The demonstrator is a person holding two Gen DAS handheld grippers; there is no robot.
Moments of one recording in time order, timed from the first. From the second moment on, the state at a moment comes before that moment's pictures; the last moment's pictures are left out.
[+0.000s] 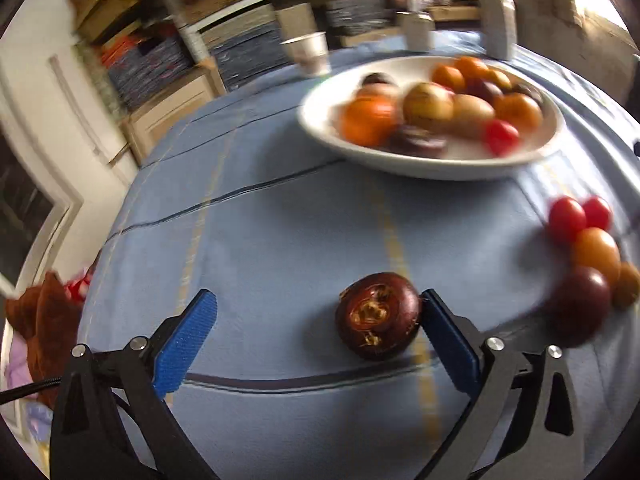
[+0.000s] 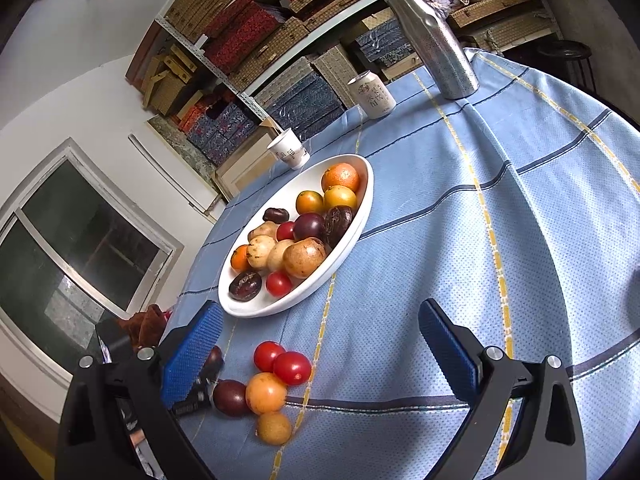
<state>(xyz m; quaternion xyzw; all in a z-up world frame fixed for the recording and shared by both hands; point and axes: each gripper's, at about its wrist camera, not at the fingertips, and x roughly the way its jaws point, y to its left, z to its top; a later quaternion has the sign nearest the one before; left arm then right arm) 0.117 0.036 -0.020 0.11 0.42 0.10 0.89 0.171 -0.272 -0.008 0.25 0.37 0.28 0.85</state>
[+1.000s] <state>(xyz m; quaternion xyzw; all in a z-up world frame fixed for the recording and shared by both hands) 0.111 0.049 -0.023 -0.01 0.44 -0.01 0.90 0.144 -0.219 -0.011 0.07 0.39 0.30 0.87</state>
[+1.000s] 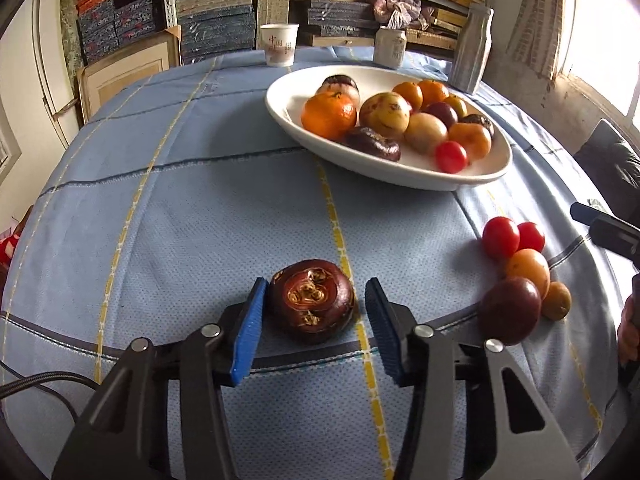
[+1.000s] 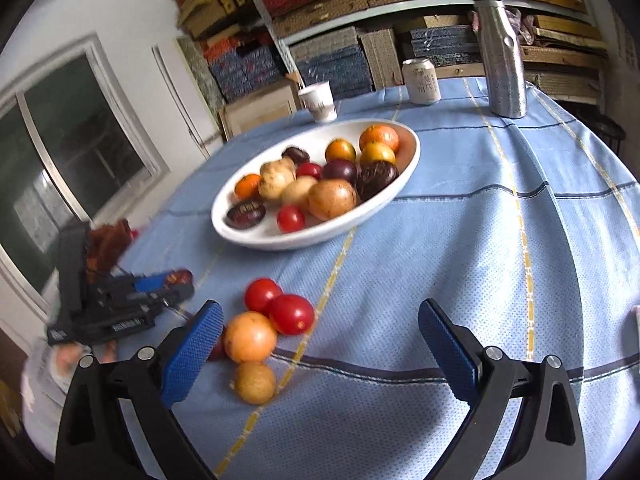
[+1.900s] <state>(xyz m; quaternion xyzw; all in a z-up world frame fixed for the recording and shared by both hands) 0.116 0.037 -0.026 0.02 0.45 -0.02 0.90 0.180 -0.207 -0.046 0.18 0.47 0.39 0.77</state>
